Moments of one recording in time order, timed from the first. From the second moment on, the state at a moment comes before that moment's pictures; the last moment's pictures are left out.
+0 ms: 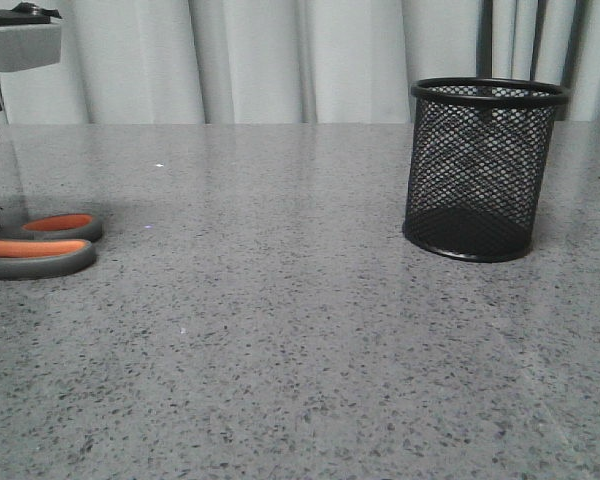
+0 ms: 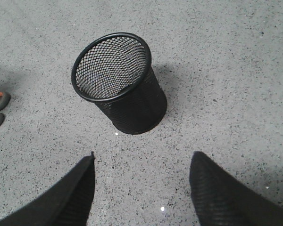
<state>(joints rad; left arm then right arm) -0.19 1.64 -1.21 -0.20 1.20 1.48 0.05 0.63 -0.75 0.42 0.86 -0.14</state>
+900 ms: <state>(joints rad) -0.20 1.51 -1.45 -0.26 1.23 1.32 0.05 0.63 -0.75 0.51 0.88 -0.19</state>
